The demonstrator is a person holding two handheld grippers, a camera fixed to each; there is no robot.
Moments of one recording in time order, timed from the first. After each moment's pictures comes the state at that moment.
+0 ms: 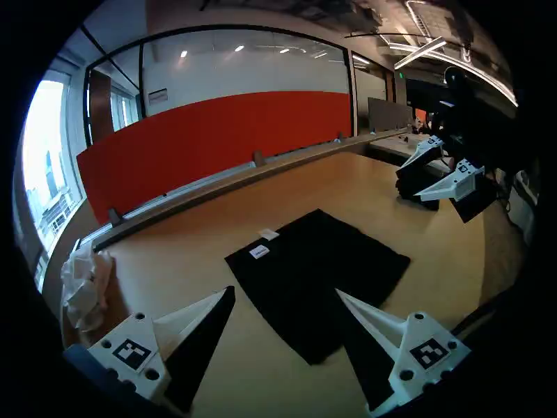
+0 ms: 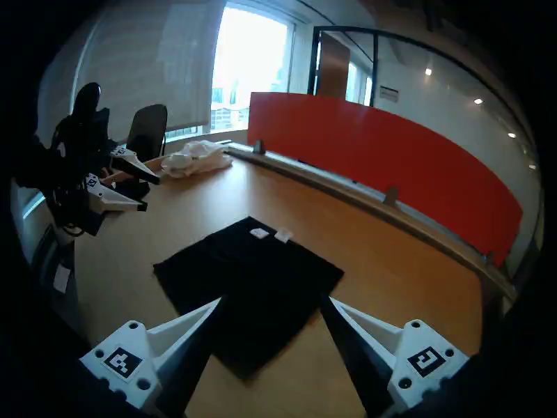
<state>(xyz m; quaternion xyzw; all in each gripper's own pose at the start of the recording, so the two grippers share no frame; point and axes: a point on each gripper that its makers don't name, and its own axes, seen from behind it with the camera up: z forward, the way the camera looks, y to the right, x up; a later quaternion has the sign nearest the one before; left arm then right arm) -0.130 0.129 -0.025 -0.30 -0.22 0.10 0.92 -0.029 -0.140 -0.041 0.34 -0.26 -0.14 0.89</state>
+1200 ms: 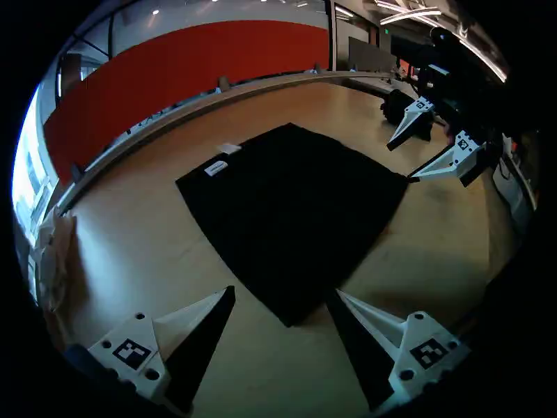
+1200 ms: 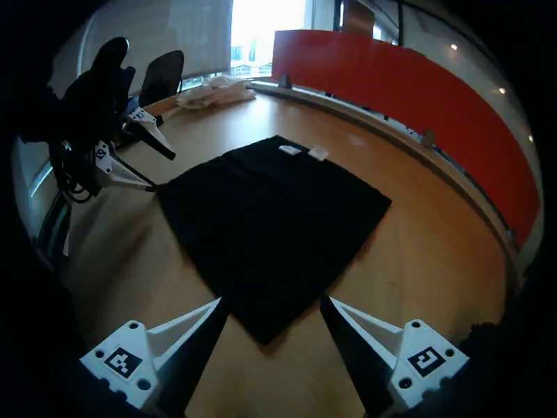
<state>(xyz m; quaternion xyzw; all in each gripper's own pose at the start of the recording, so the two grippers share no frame) -0.268 0.151 -0.054 -0.35 -0.35 0.15 0.86 -0.154 -0.138 -0.087 0.37 -0.37 -0.18 0.83</state>
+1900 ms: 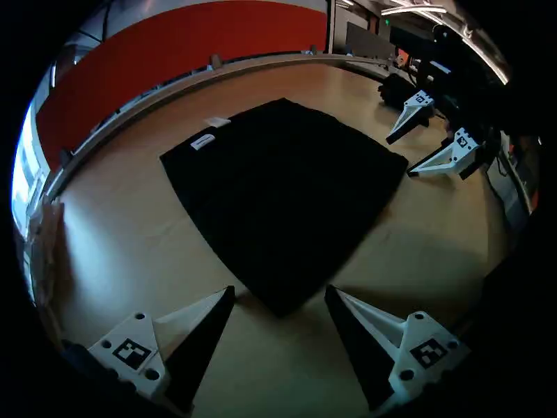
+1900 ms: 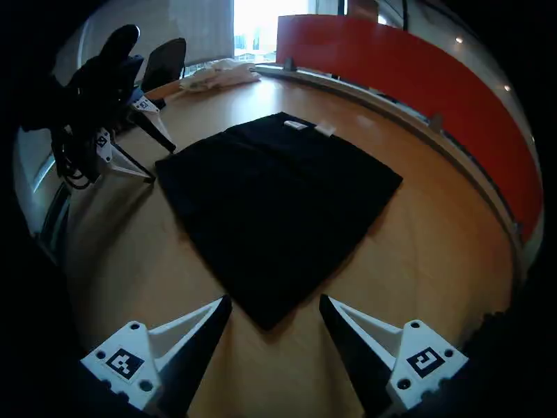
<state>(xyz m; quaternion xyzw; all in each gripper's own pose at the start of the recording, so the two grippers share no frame) -0.295 0.151 -0.065 -0.36 -0.40 0.15 0.83 -0.179 -0.127 -0.095 0.38 -0.40 -0.19 0.82</state>
